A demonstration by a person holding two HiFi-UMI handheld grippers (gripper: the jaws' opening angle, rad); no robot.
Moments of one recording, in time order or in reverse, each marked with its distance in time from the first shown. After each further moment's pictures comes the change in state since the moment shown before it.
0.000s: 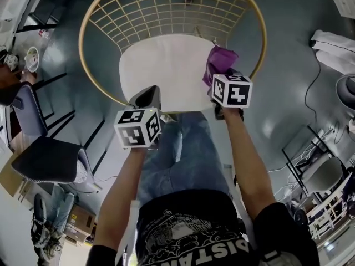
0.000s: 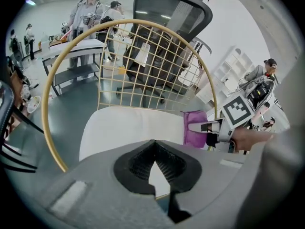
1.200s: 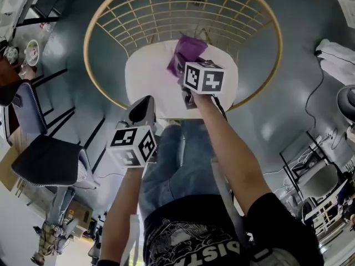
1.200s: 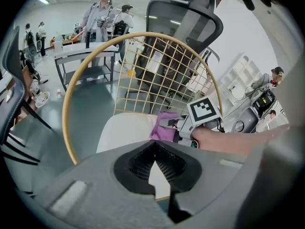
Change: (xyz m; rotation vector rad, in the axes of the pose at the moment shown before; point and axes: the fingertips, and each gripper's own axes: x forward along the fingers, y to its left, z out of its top) left arm -0.037 0.033 0.019 -0.076 -0.061 0.051; right arm 0.096 0.115 0.046 0.142 -0.070 0.254
